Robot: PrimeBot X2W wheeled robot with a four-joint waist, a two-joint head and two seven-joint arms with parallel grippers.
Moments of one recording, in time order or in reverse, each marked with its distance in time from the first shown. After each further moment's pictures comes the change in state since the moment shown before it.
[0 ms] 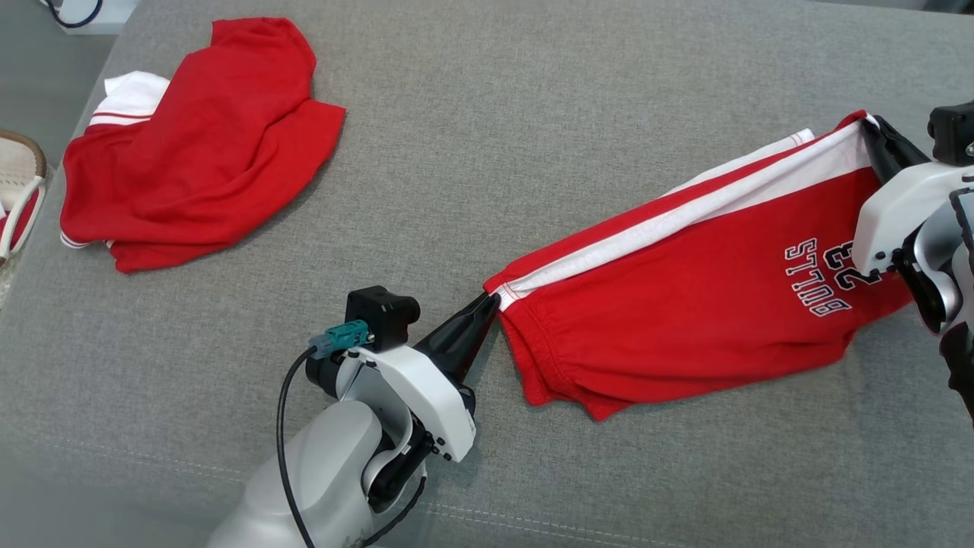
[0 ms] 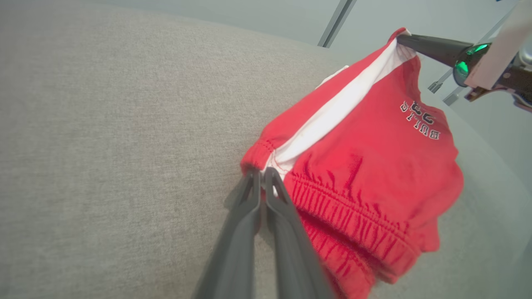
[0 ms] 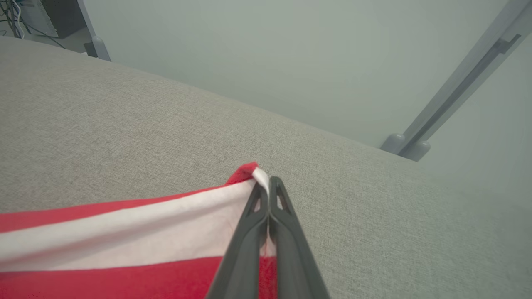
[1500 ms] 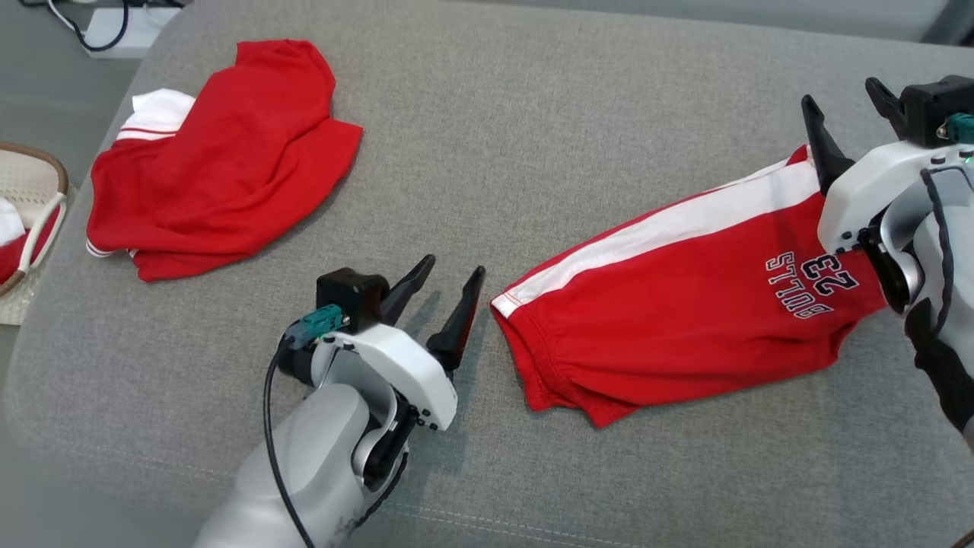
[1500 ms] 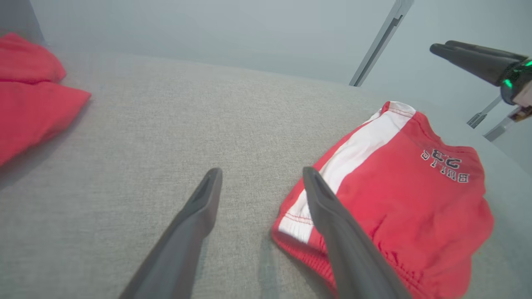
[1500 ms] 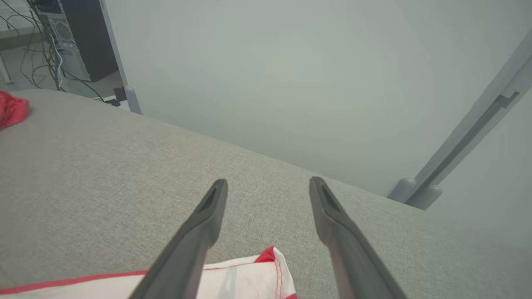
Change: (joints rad) left arm -0.058 -0.024 0.033 0.103 -0.002 0.067 -0.071; right arm -0.137 0.065 0.156 0.188 0.104 0.000 -0.154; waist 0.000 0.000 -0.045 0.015
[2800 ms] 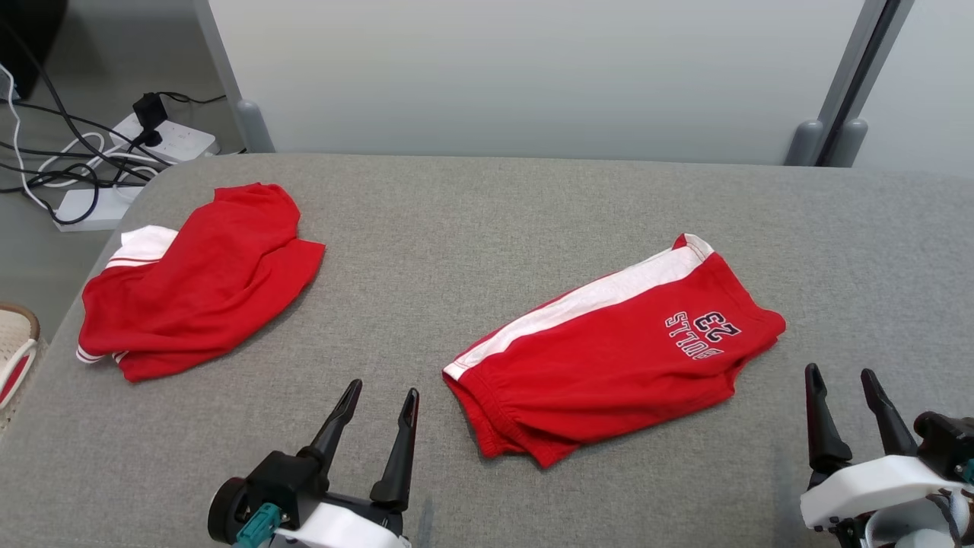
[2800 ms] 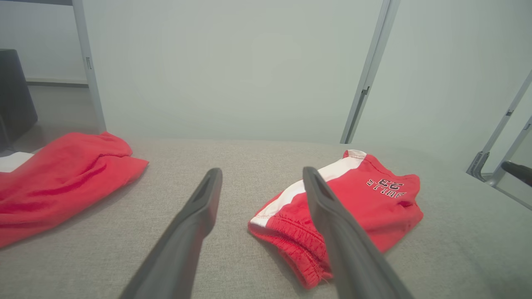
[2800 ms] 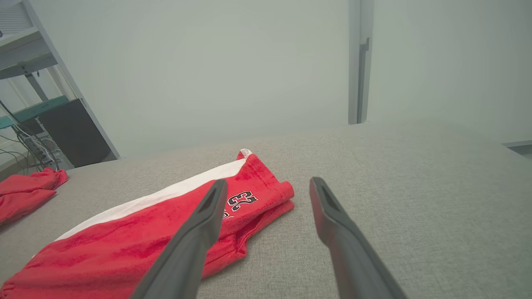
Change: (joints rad) left arm 0.619 -0.033 0.468 -0.520 0.502 0.043 0.000; right arm 0.912 0.194 -0.593 -0.708 -0.123 0.000 0.000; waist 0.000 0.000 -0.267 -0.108
